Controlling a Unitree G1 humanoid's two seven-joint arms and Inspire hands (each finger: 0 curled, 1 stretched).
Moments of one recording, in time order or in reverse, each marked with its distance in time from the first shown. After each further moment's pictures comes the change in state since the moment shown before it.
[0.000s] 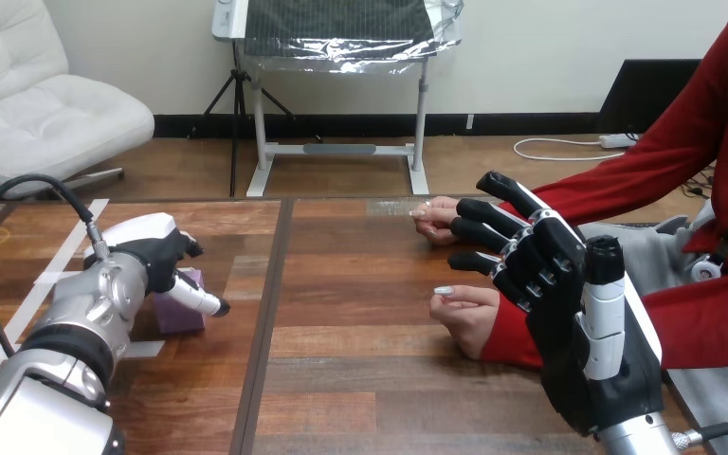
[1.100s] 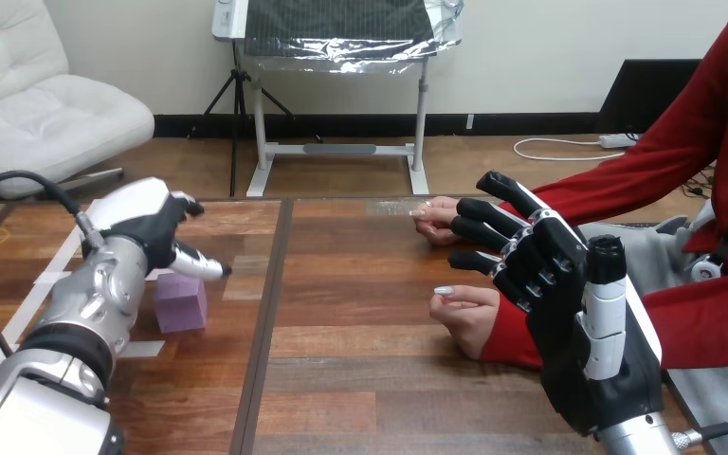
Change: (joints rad) left arm 0.000 -0.002 0.048 -0.005 -0.066 -0.059 0.119; right arm 0.000 0.000 0.000 0.000 0.000 0.000 0.000
